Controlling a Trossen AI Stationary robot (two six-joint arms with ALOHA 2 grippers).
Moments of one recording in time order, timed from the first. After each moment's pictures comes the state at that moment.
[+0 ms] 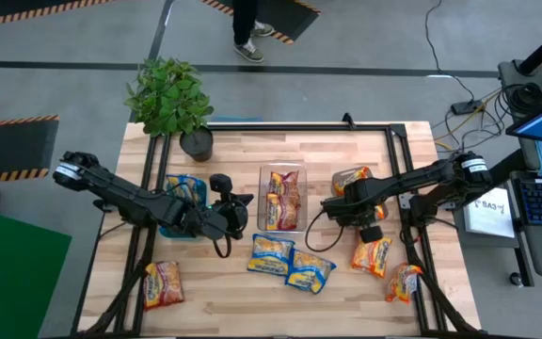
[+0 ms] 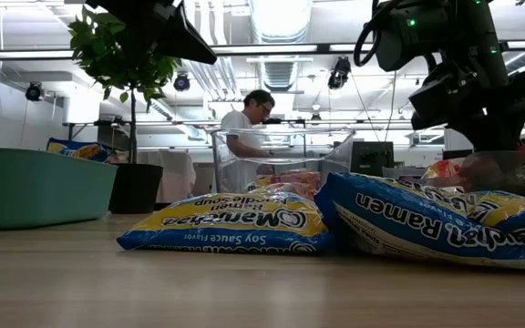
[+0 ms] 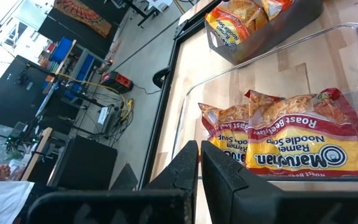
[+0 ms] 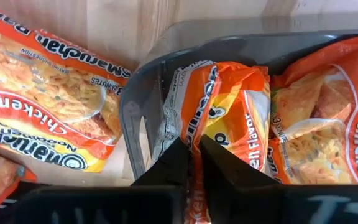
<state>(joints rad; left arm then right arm) -0.35 1.35 0.90 -0.16 -0.91 0.33 0.09 1.52 0.99 -1.25 0.00 -0.11</state>
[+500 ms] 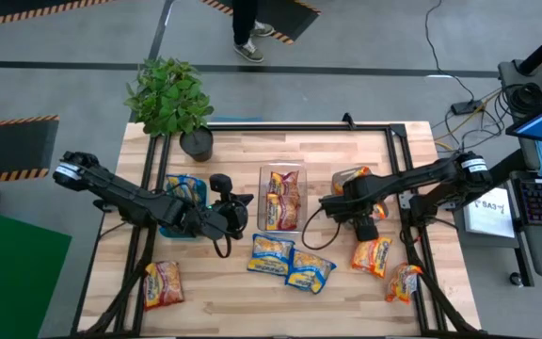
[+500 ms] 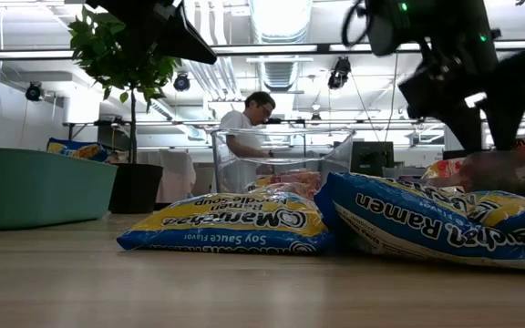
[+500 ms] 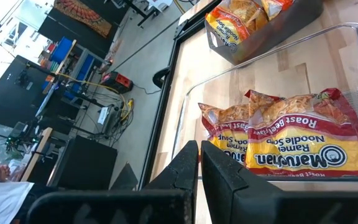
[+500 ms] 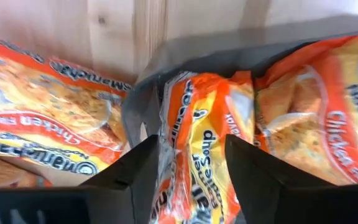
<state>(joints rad) -0.35 1.35 0.90 -0.16 -0.91 0.33 0.09 1.51 1.07 -1.29 0.00 -0.04</state>
